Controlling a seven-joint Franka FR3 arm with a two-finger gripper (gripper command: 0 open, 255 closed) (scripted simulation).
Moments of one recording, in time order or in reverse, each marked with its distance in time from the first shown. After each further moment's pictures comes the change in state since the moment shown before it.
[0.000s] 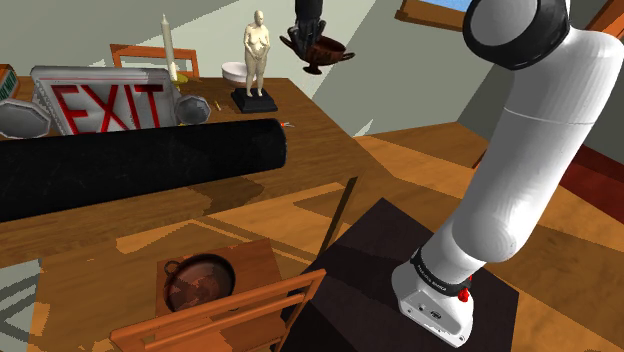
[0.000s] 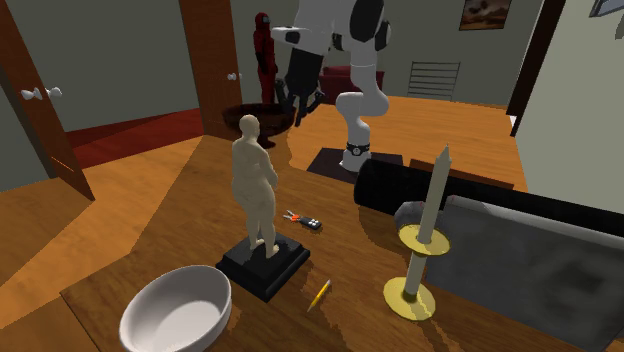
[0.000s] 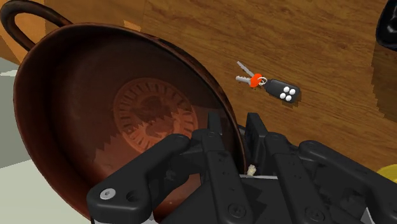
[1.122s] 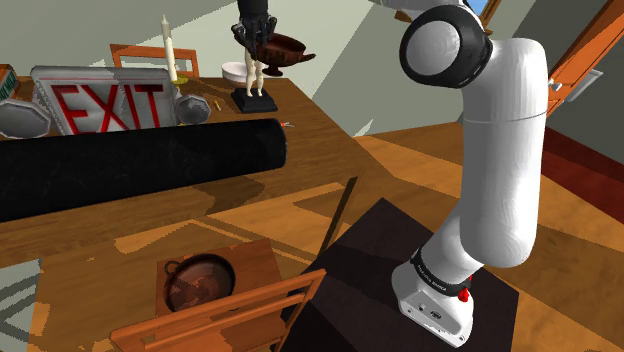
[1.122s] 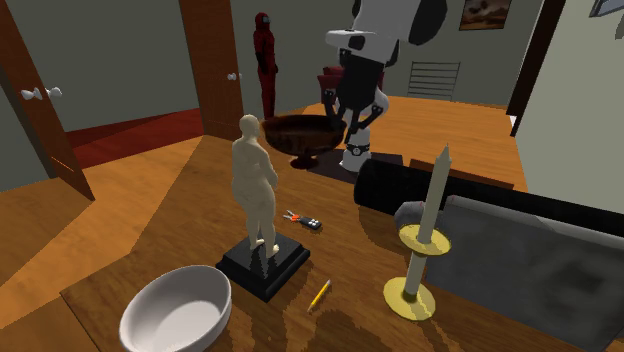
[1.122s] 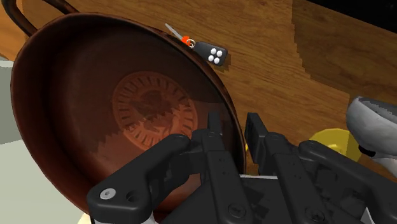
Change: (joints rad) arm 0.171 0.287 0.059 0.411 -0.033 -0.177 0.186
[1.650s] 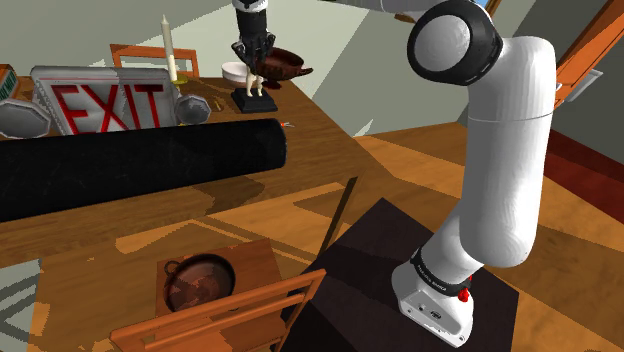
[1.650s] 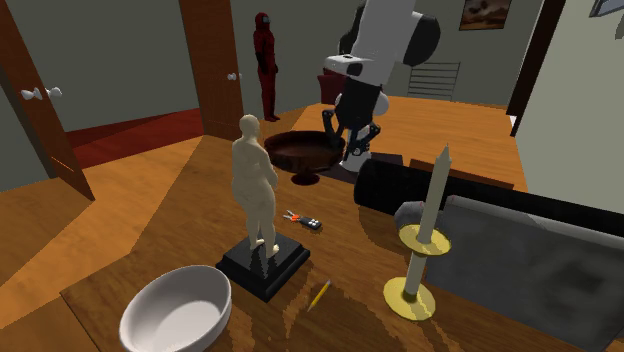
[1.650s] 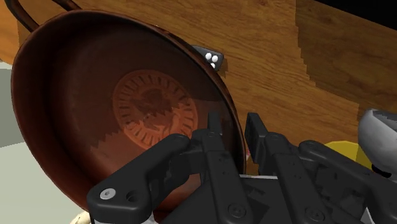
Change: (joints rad) arm -0.008 -0.037 0.002 -0.167 -0.002 0.127 0.030
